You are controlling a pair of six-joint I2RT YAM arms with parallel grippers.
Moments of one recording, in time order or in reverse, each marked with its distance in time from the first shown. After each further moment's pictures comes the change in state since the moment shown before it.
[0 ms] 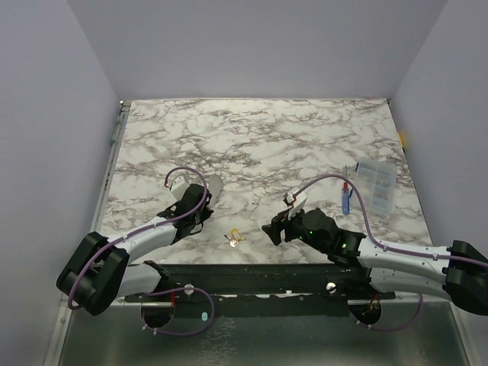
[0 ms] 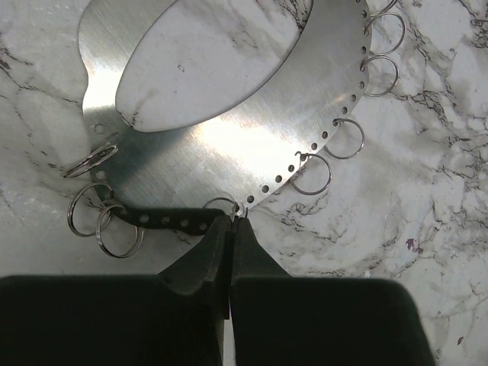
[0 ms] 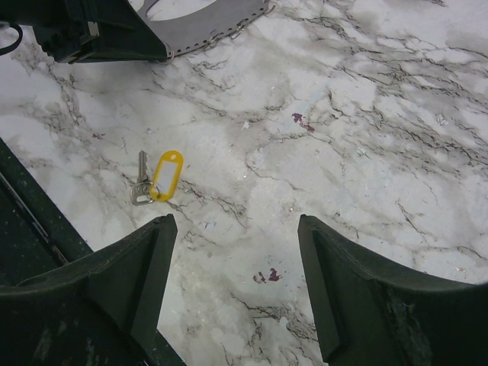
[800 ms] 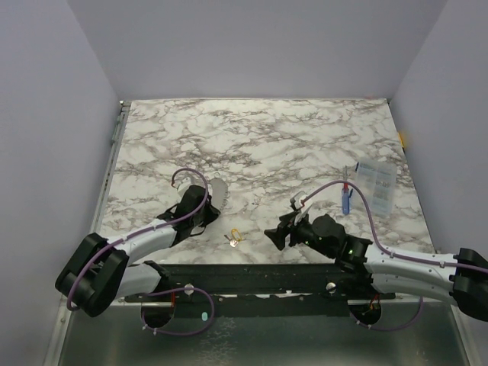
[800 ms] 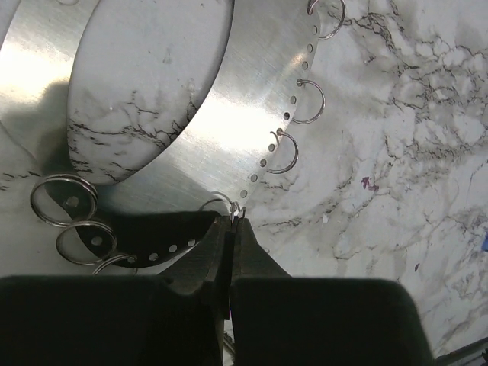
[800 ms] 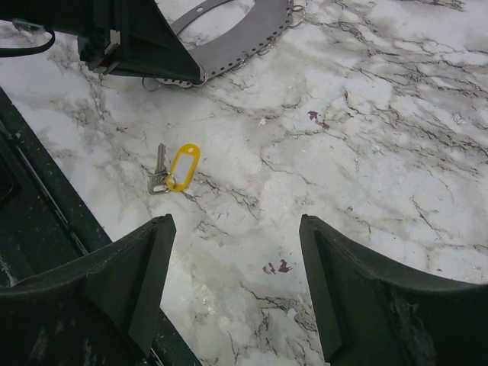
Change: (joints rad) left arm -0.008 -0.013 -0.028 0.084 0.180 -0.002; right arm 0.000 -0.096 -0.093 0.063 -0.046 0.000
